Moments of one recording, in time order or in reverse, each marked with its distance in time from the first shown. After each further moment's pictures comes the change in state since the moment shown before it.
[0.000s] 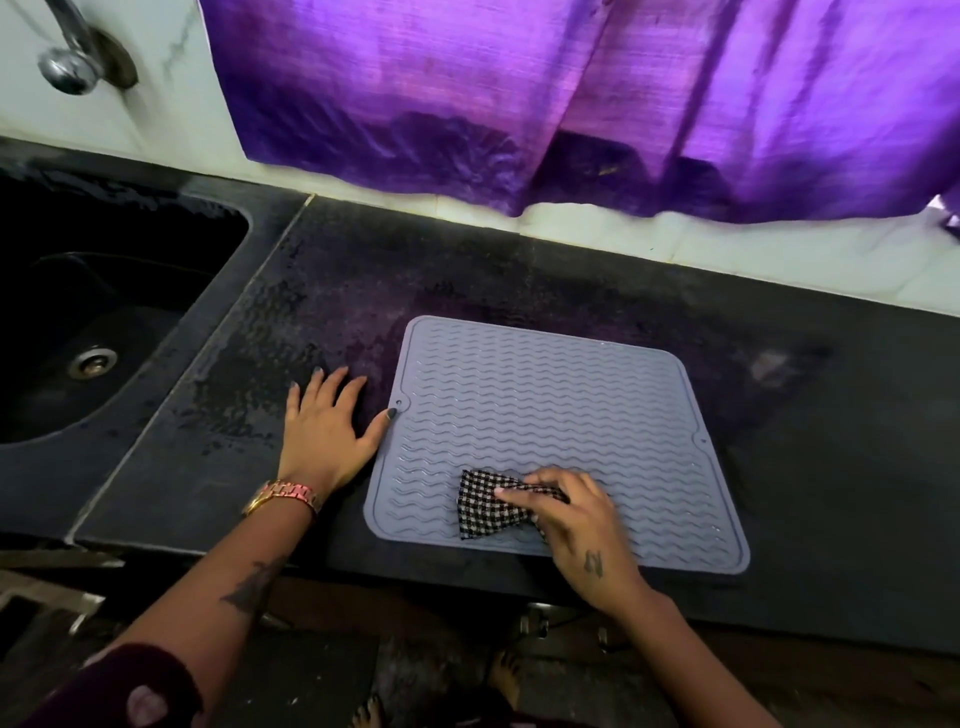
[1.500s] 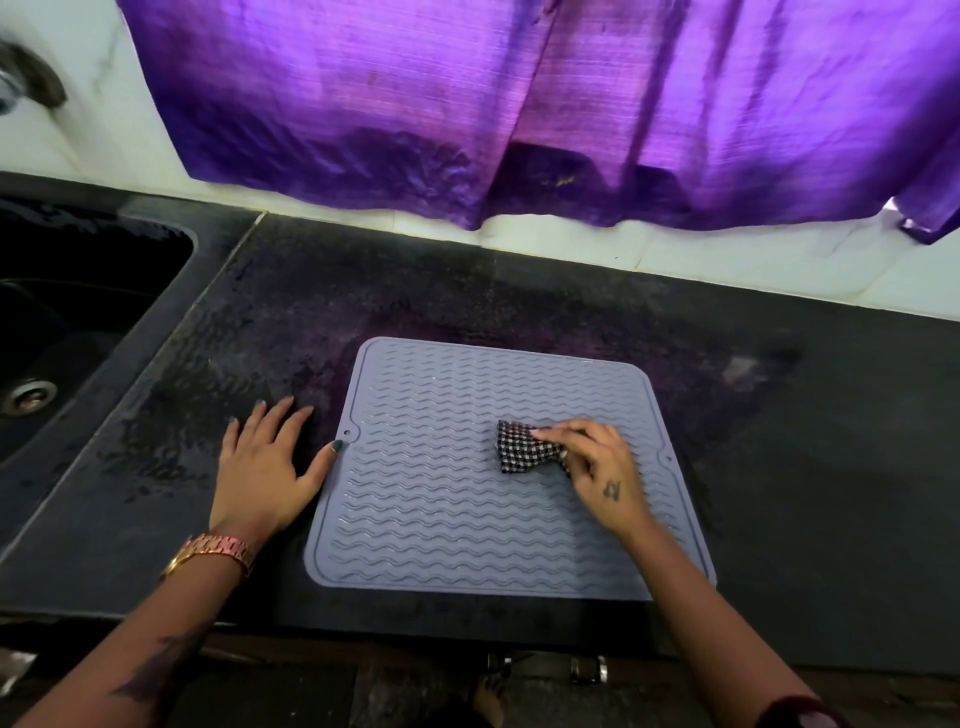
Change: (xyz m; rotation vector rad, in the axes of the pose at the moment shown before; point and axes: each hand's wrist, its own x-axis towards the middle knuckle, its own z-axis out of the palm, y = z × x) left_hand -0.001 0.001 -0.002 0.023 0.014 -0.004; right_hand 0.053 0.101 -0.027 0.000 0.223 0.069
